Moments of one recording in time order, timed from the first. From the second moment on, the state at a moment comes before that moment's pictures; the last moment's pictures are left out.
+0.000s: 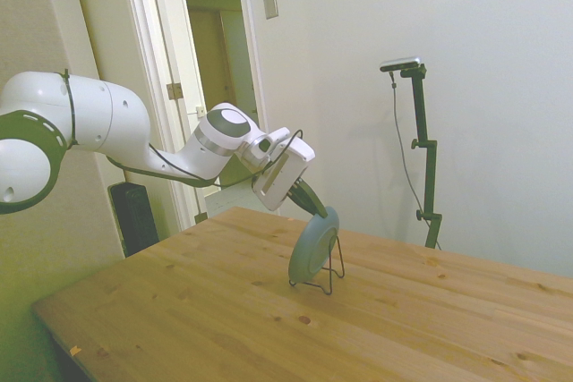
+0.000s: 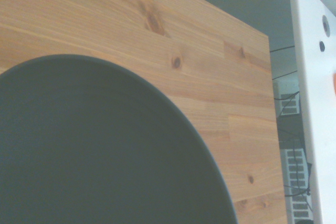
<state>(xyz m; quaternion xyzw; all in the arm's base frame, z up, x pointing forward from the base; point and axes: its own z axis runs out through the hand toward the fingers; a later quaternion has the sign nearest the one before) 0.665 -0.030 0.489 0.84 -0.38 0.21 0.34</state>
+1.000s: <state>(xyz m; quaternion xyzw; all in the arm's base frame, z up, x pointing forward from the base) 0.669 -0.029 0.494 0.84 -0.39 0.20 0.32</state>
